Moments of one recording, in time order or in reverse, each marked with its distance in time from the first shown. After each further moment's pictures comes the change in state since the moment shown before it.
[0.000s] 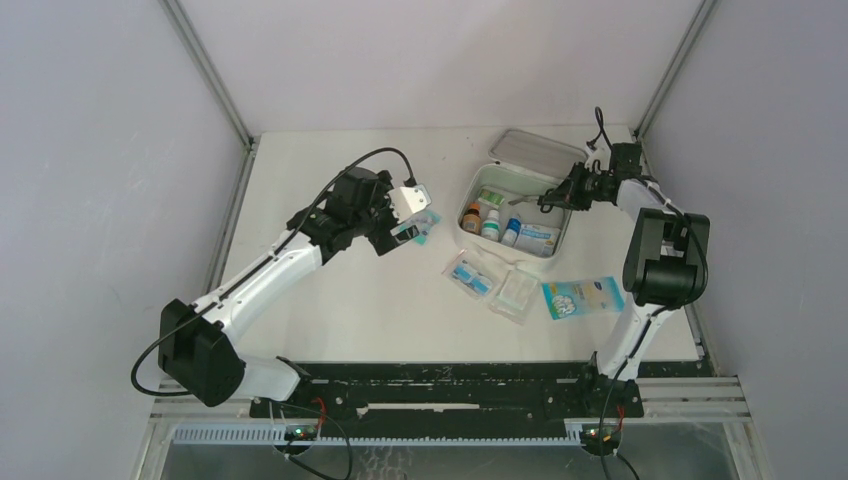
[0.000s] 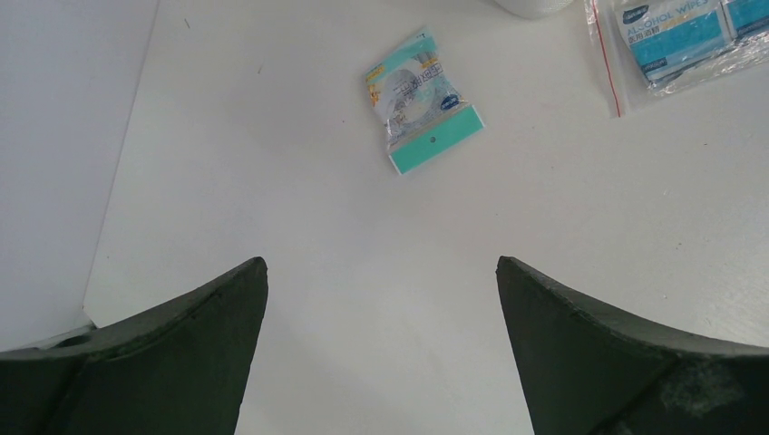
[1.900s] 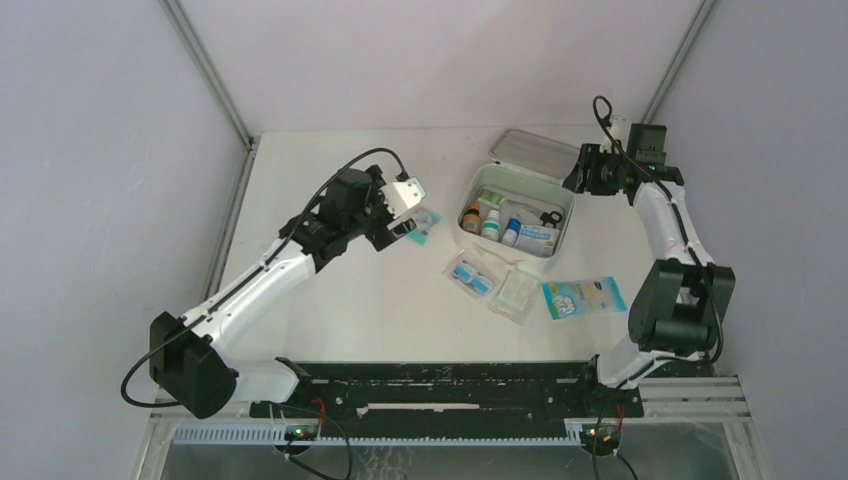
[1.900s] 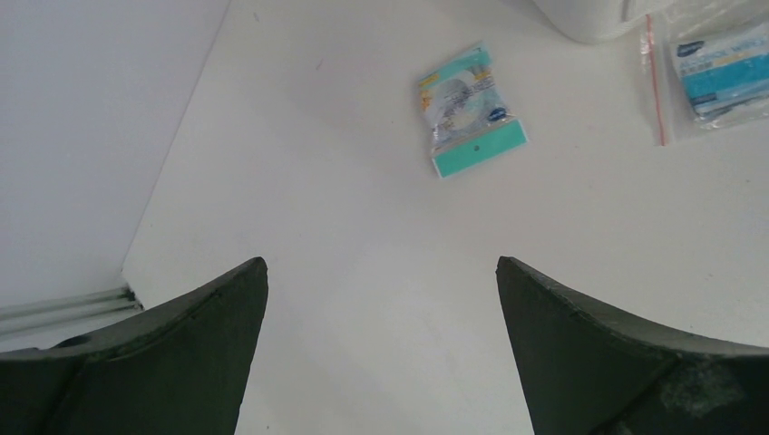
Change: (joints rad) left arm -0.014 -0.059 -0.021 0.046 -0.085 -0.042; right arm 0.018 -0.275 0.043 -0.187 0.288 -0.241
